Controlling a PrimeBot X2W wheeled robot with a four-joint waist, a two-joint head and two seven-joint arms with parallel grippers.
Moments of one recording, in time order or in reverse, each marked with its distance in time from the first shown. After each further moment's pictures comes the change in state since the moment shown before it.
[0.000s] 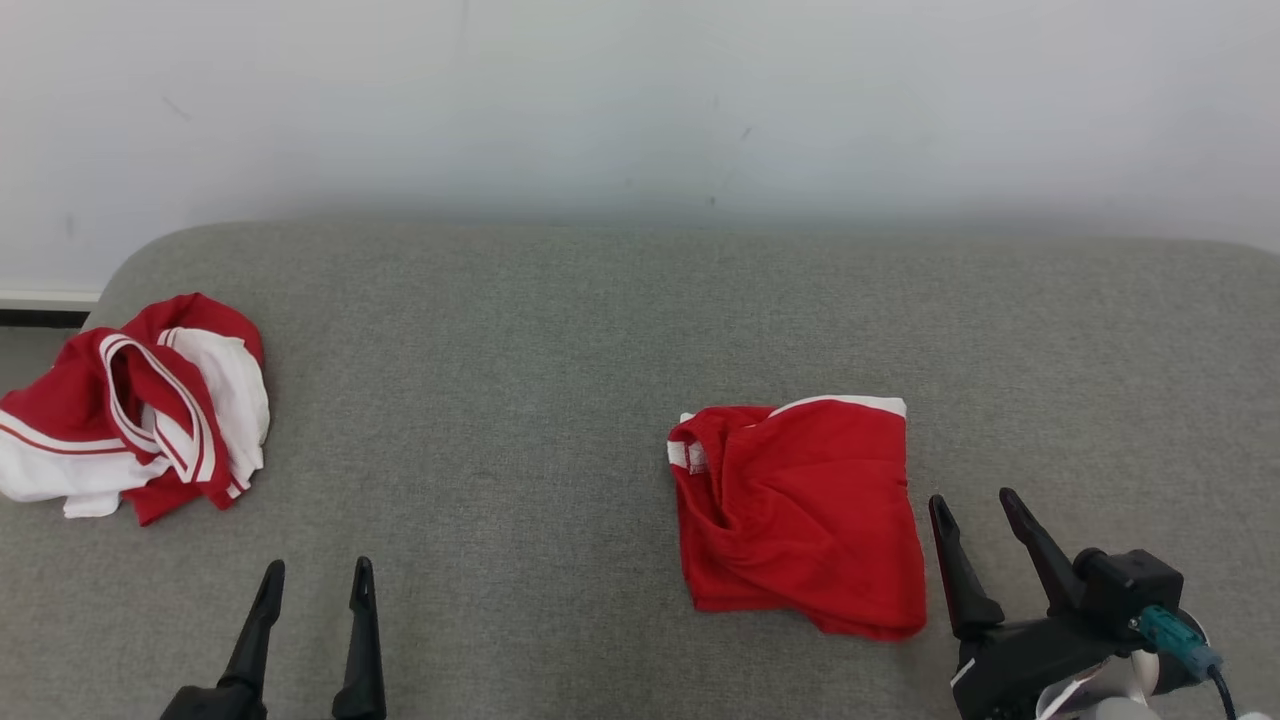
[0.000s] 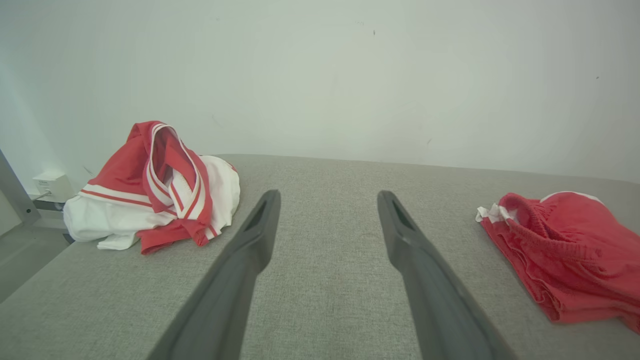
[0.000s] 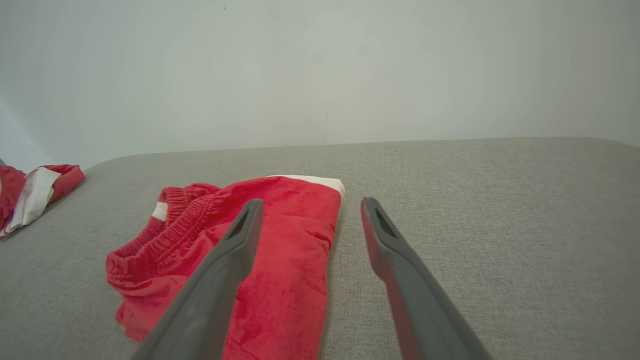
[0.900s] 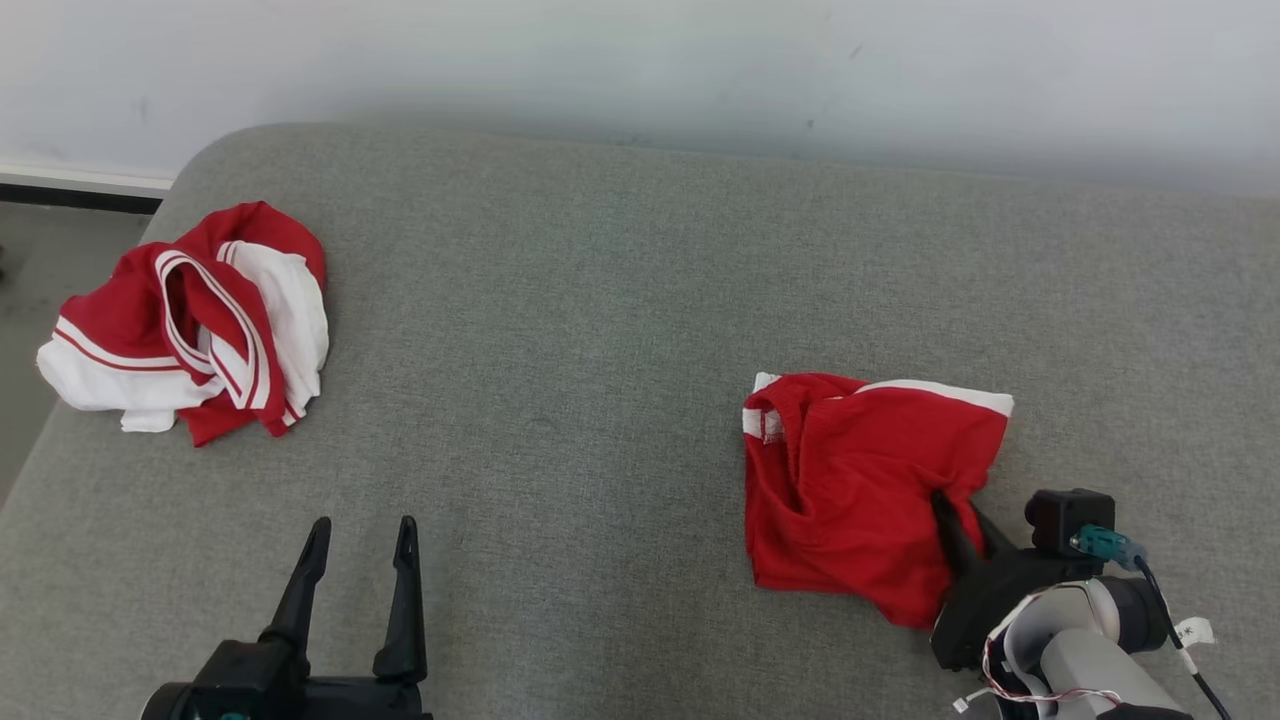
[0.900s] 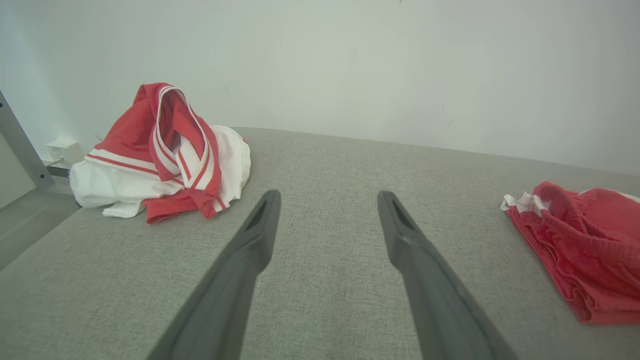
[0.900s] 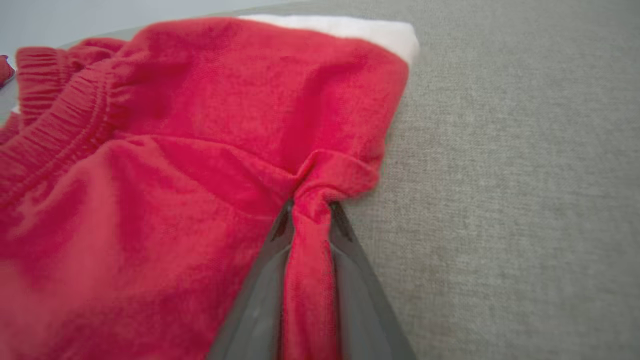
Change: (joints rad) left arm -0.087 0.000 -0.091 0.037 -0.050 0.026 0.000; right arm -0.330 -0.004 0.110 0.564 0.092 0.000 0.044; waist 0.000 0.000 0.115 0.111
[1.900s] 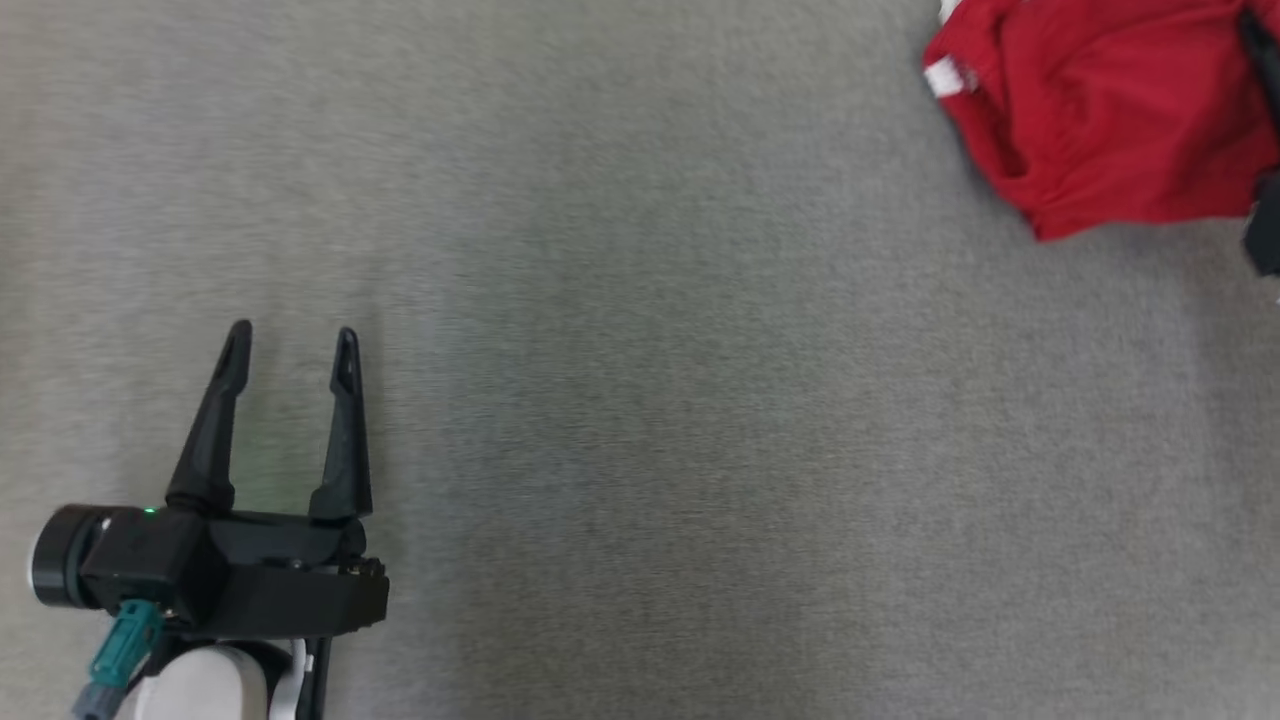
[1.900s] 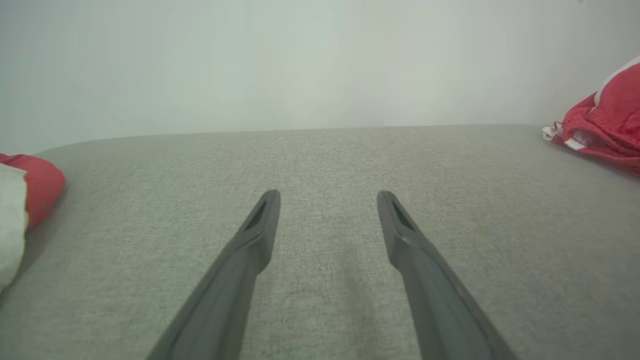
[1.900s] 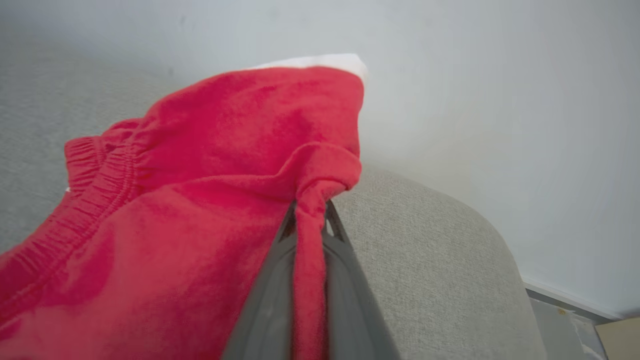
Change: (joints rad) left arm -0.202 0.033 0.051 -0.126 0.052 -0.045 0.000; right arm -0.539 -0.526 0.317 -0.249 0.086 0.000 0.116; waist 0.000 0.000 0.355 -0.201
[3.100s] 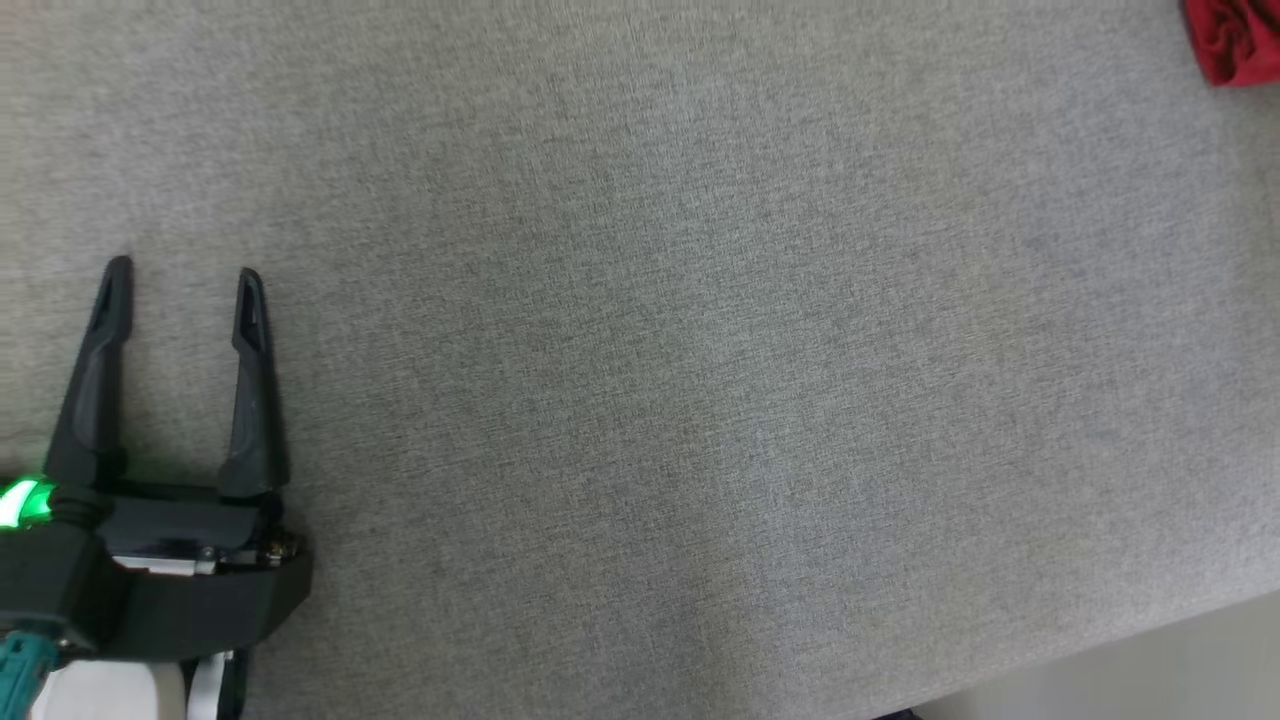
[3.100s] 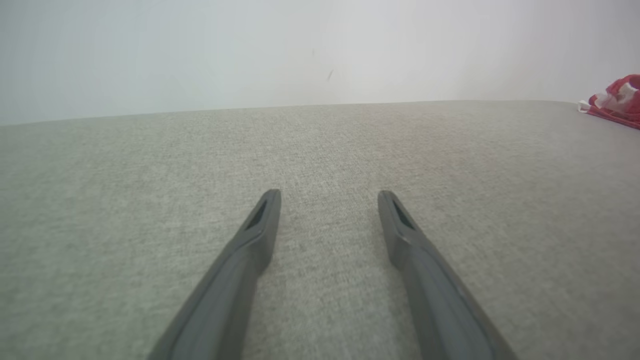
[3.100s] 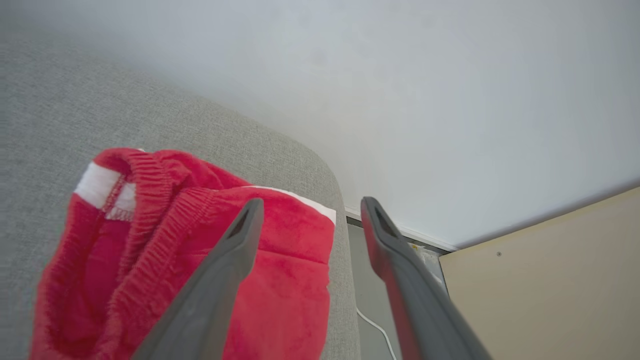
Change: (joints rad) left arm -0.011 0.086 0.031 -0.142 0.037 0.011 -0.011; right arm -0.249 -0.093 0.002 0.095 -0.052 0.000 -0.003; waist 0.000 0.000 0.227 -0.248
